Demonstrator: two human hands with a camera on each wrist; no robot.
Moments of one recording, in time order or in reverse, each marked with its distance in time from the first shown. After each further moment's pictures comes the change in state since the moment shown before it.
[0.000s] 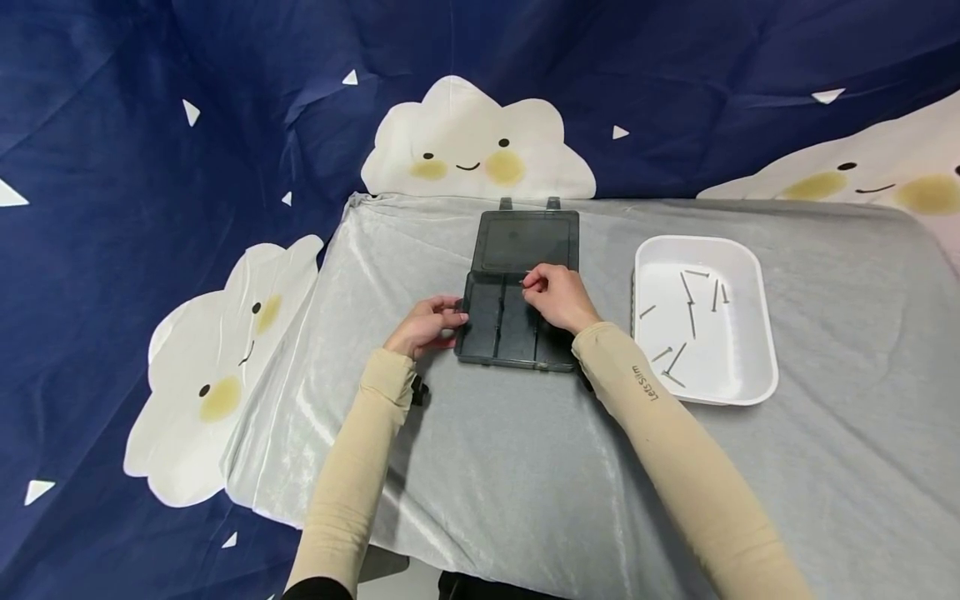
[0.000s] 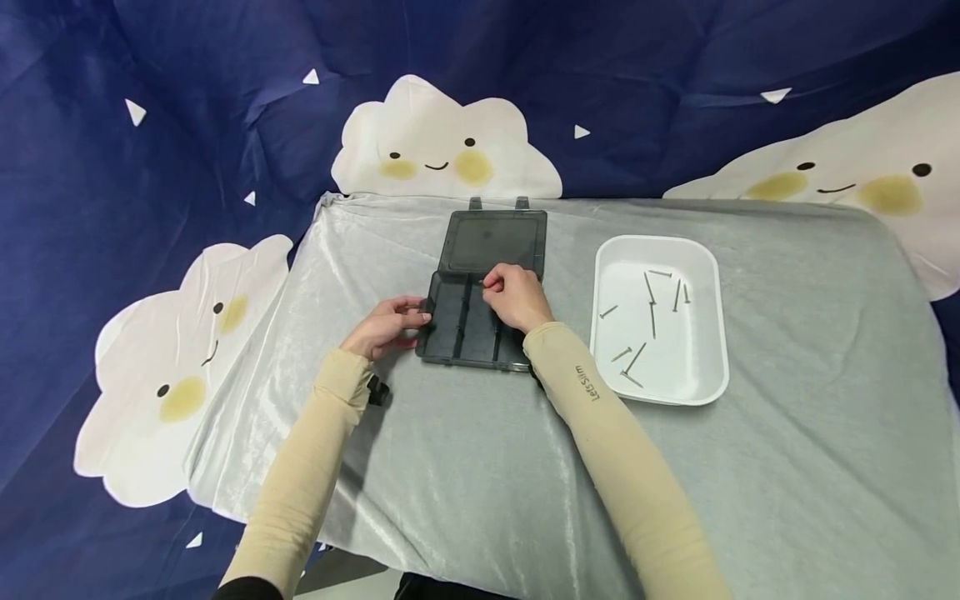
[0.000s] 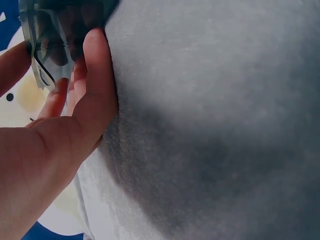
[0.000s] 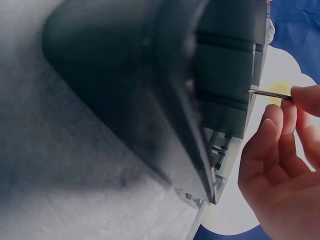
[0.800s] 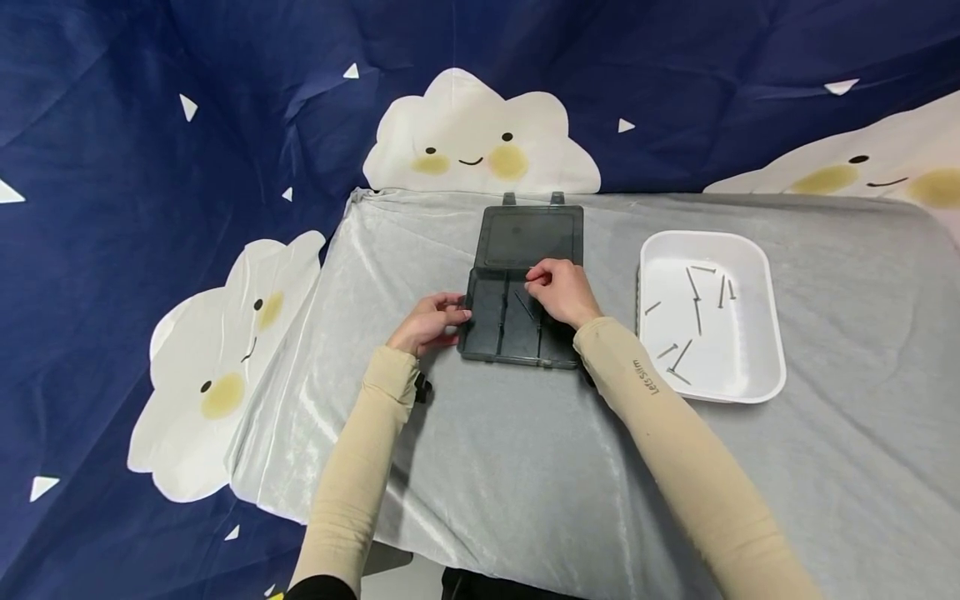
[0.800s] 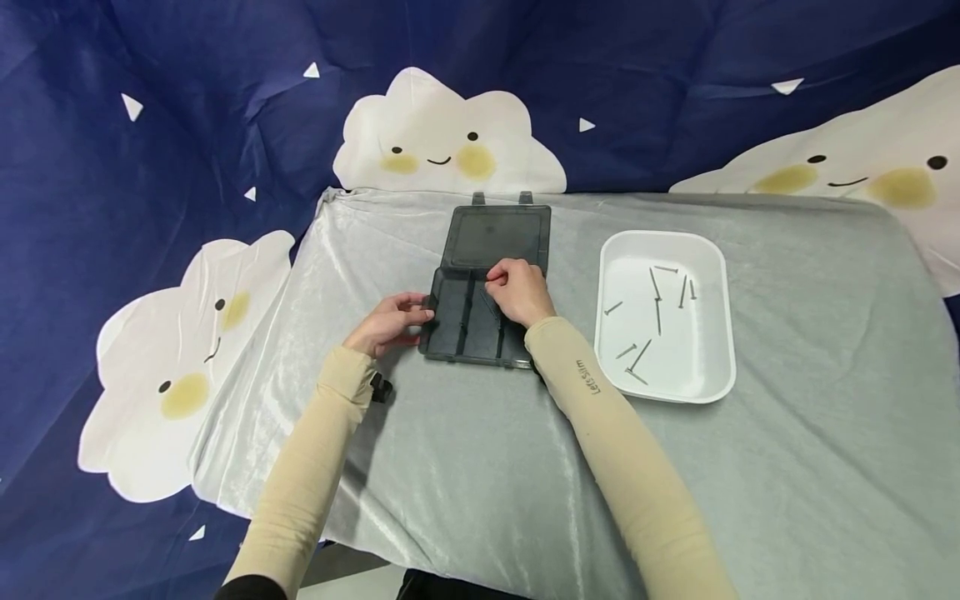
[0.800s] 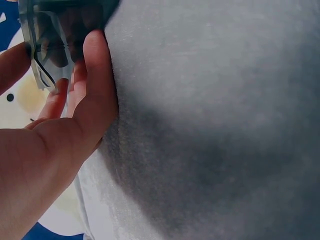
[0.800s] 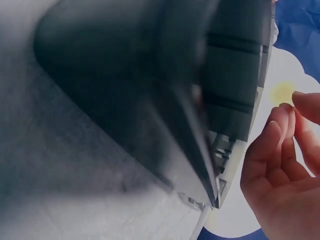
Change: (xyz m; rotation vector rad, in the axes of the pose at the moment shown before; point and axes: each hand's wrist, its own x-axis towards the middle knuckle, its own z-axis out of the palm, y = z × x) left_hand 0.002 -0.003 0.000 0.007 -0.006 0.017; right_hand 0.005 0.002 0.004 -0.002 0.026 0.025
